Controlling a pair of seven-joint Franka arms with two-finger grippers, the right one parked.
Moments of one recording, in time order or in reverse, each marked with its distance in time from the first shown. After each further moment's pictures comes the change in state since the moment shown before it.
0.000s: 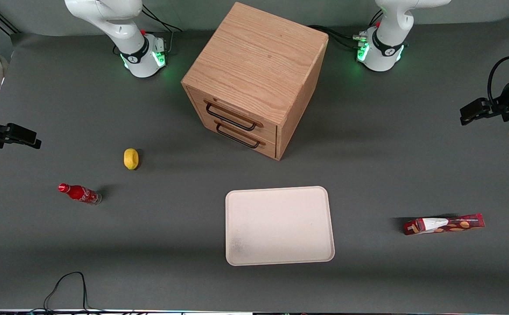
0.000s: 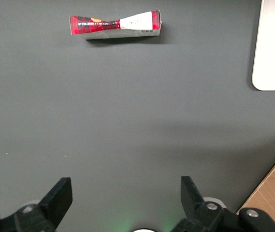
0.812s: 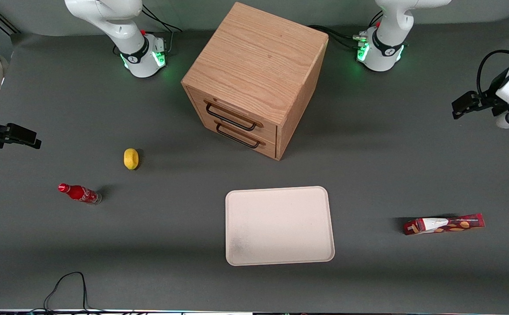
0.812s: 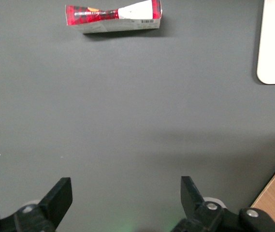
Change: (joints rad) arm -0.005 -0.110 0.015 -0.188 0.000 0.098 0.011
